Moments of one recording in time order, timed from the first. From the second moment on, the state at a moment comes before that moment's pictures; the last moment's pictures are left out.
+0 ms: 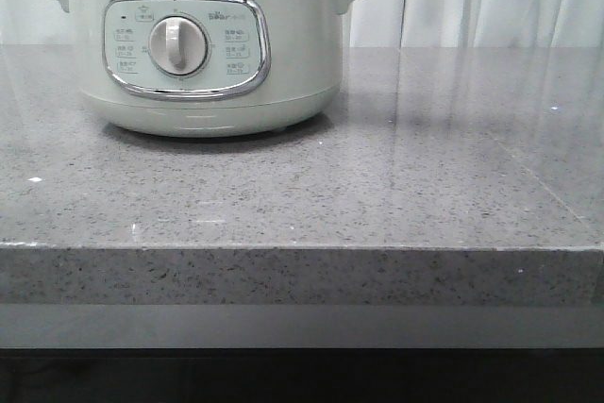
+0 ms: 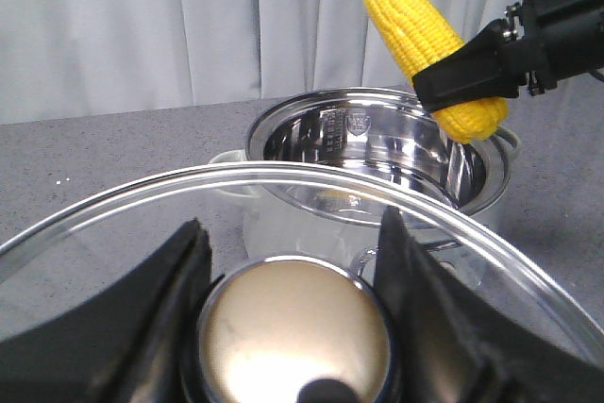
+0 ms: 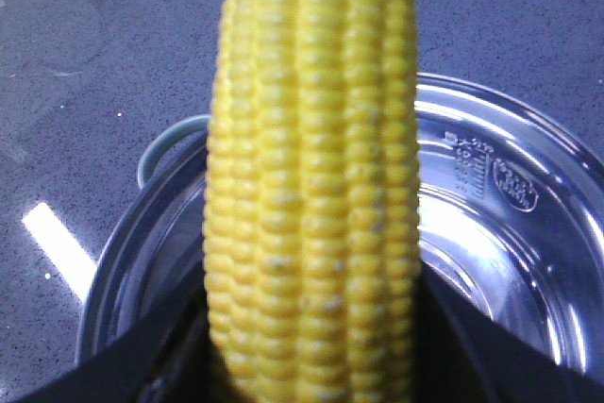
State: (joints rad) left arm -0.22 0.54 -0.85 -0.18 0.58 0.16; right arm 0.47 1.84 -1.84 0.58 0.62 -0.34
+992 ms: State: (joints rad) left arm -0.22 0.54 -0.85 -0.18 0.58 0.16; right arm 0.47 1.96 -1.85 0.55 0.67 -0.35
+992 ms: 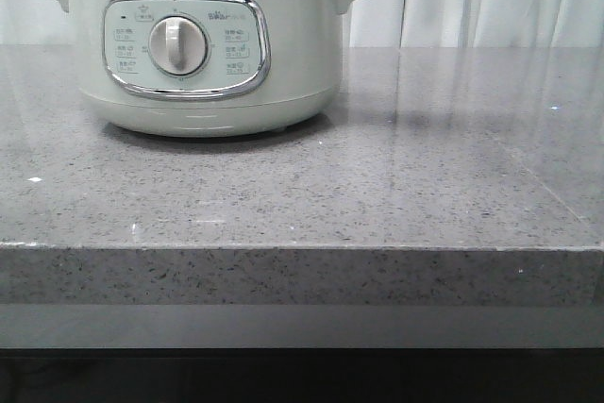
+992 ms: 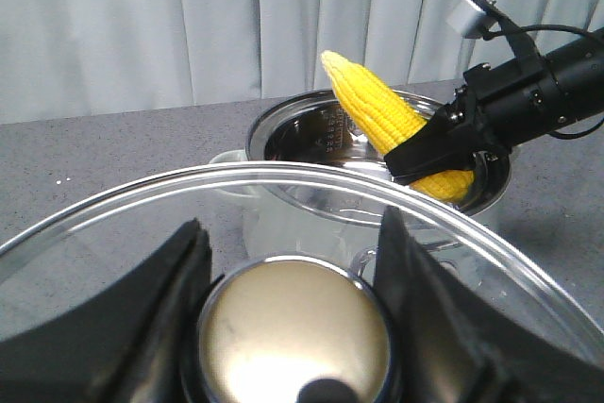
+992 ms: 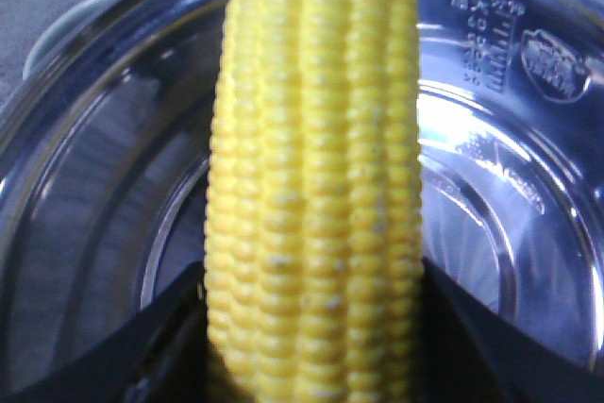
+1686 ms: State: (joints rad) left arm -0.22 0.54 -0.85 -0.18 0.58 0.16; right arm 0.47 1.86 -1.85 0.52 0.78 -0.35
